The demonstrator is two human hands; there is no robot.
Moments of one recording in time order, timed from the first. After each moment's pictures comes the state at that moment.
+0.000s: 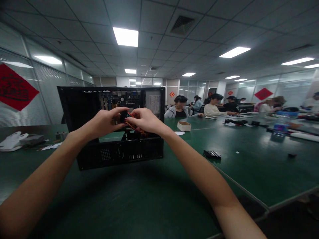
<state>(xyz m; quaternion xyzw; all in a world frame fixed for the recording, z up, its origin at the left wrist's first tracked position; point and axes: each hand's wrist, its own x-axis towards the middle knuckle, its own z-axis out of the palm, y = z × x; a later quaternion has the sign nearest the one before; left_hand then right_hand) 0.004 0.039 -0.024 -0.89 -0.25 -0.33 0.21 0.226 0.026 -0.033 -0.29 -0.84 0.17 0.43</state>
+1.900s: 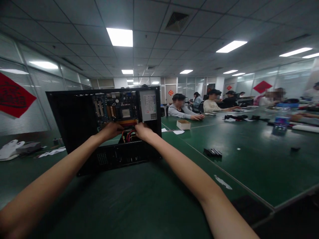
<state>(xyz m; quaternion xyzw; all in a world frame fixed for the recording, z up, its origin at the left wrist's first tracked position) -0.012 0.176 -0.081 -0.90 -0.38 -0.17 0.13 0.217 0.132 -0.101 -0.53 -0.82 -0.13 0.17</state>
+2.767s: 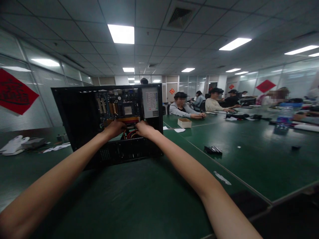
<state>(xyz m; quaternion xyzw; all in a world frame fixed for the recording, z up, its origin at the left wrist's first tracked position) 0.000 0.166 -0.088 -0.87 -0.44 -0.14 0.17 0.217 0.133 -0.102 -0.49 -0.85 -0.13 0.14</state>
